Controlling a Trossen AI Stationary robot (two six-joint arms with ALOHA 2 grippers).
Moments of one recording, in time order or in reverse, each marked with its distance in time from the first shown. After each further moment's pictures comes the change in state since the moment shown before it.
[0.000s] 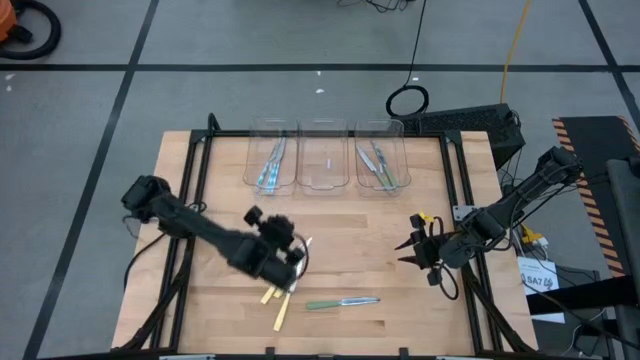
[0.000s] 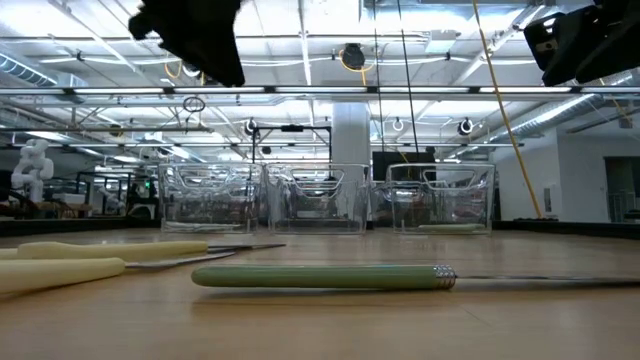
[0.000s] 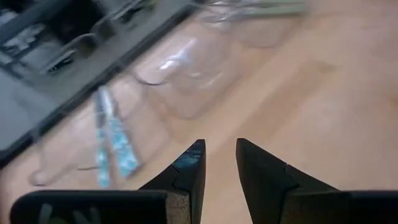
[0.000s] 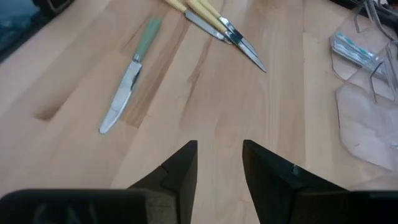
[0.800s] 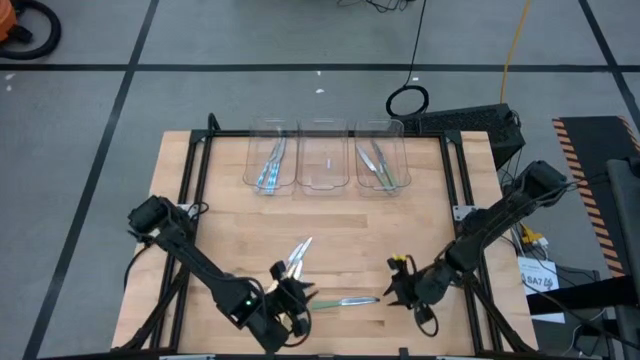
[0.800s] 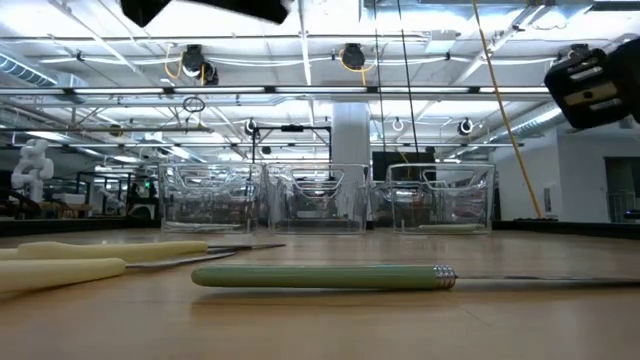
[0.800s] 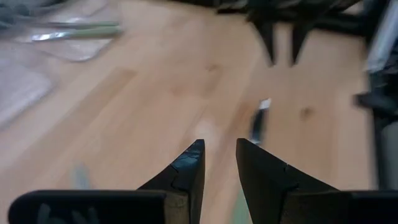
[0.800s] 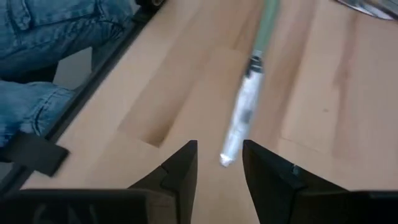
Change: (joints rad) left arm -0.248 0.161 -0.002 0.723 0.066 0.311; right arm 0.104 0.491 0.010 0.466 -0.236 0.175
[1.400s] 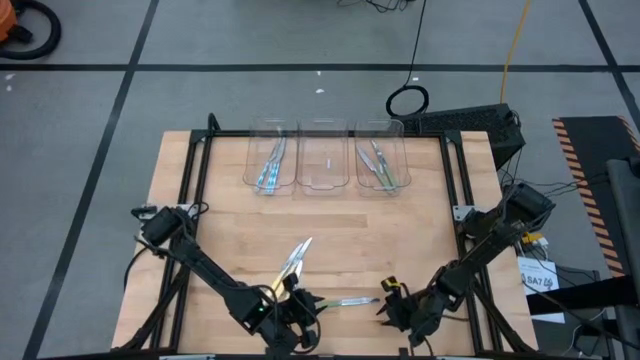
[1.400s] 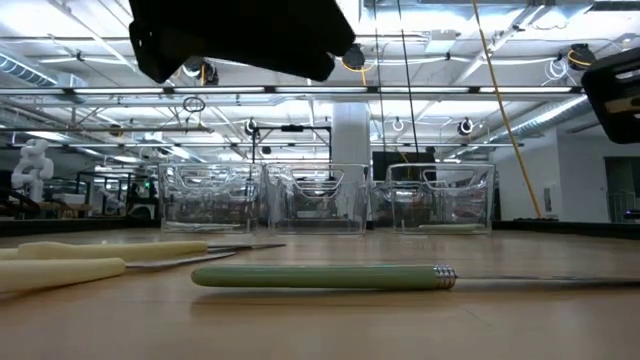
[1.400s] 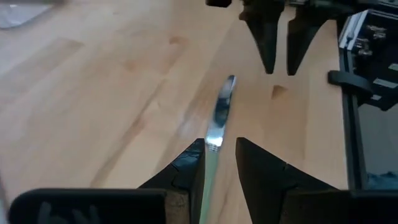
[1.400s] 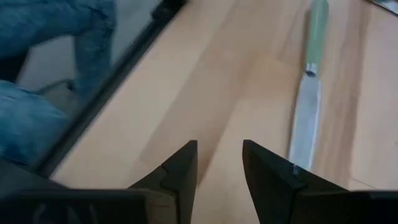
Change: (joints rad) left arm 0.009 0.133 0.003 0.199 0.103 0.027; right arm 0.116 0.292 0.138 0.115 0.134 0.024
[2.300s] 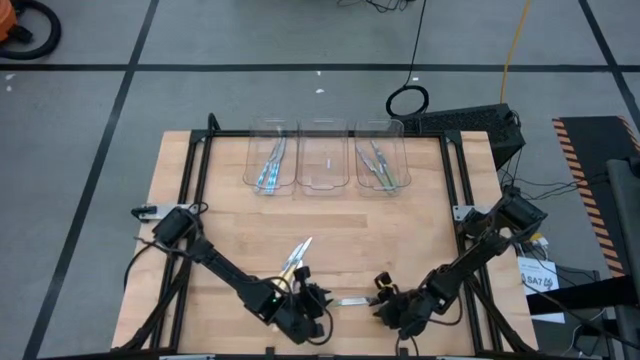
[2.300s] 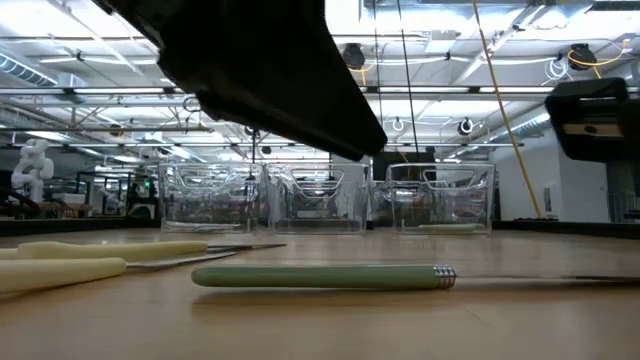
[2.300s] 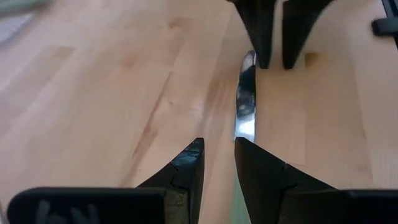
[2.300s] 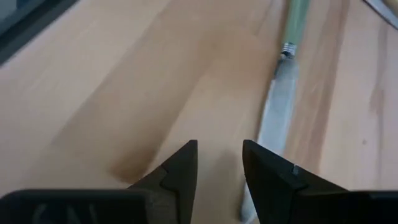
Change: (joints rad) left arm 0.081 0.061 -0.001 0.039 0.087 0.229; right arm -0.050 0.112 0.037 -0.044 0.104 -0.157
